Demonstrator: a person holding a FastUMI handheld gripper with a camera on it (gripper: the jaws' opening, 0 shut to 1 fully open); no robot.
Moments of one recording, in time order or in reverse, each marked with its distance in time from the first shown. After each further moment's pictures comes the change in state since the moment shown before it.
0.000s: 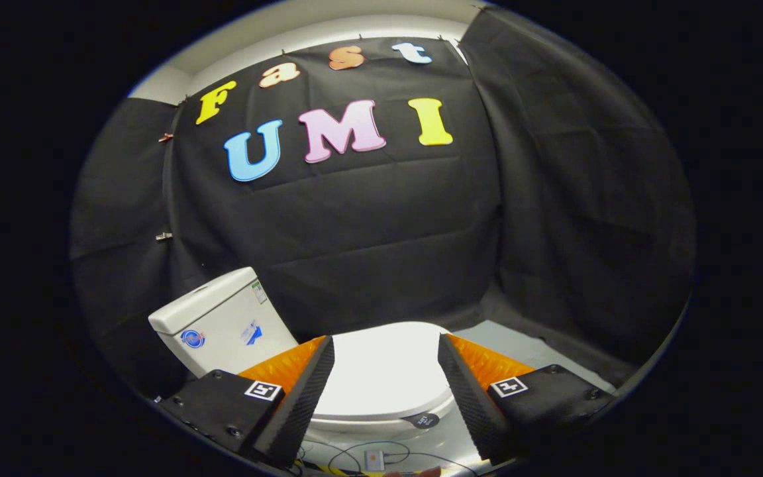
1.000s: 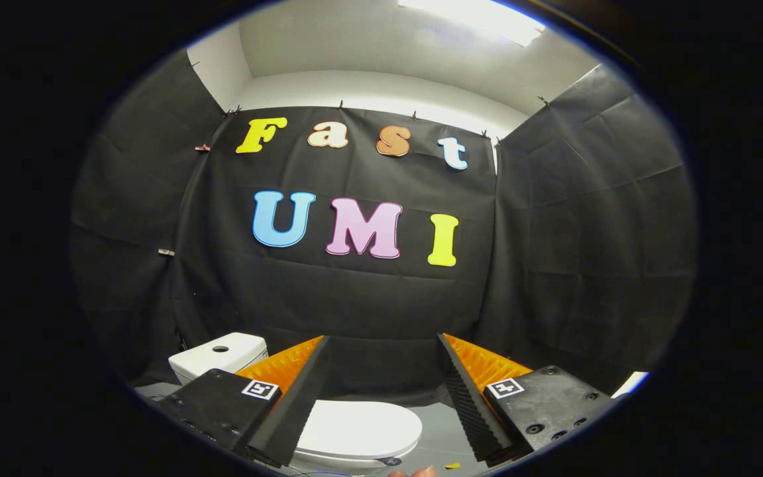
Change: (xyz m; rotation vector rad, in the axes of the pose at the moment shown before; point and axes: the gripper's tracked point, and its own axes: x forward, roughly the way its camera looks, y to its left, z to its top) arm -0.143 0.134 0.227 -0.322 -0.414 -0.104
